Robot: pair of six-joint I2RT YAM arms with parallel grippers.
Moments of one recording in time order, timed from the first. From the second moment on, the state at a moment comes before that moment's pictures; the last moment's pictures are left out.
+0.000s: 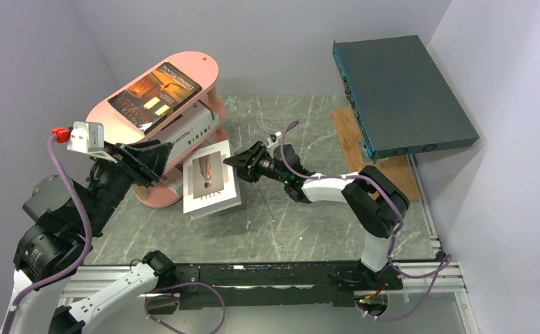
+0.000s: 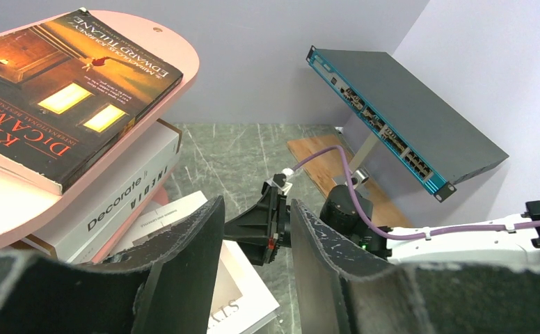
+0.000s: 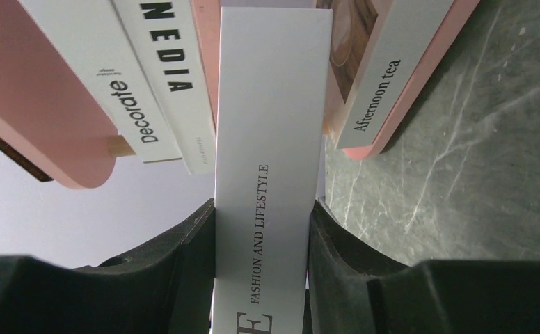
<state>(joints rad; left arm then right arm) -0.67 0.64 1.40 -0.66 -0.28 -0.36 0.78 1.80 0.92 0.74 -0.29 1.51</state>
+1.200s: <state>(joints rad) -0.67 0.64 1.41 -0.70 -0.30 -0.36 0.78 2.01 1.19 0.71 0.04 1.44</state>
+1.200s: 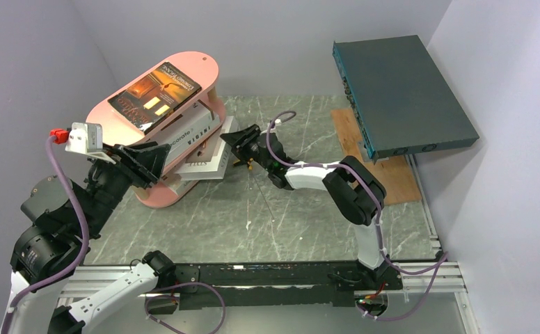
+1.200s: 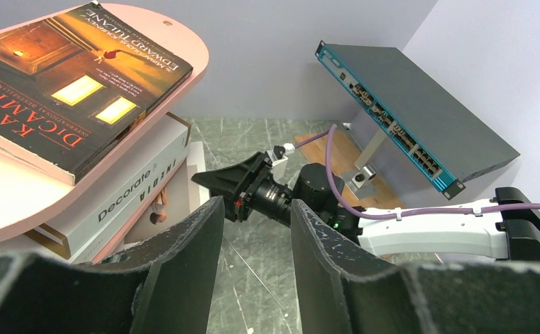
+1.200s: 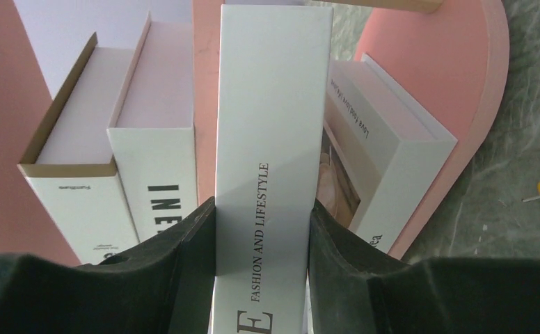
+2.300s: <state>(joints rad) -0.67 0.63 1.42 -0.74 -0.32 -0.37 0.88 2.10 1.30 0.61 0.20 1.45</state>
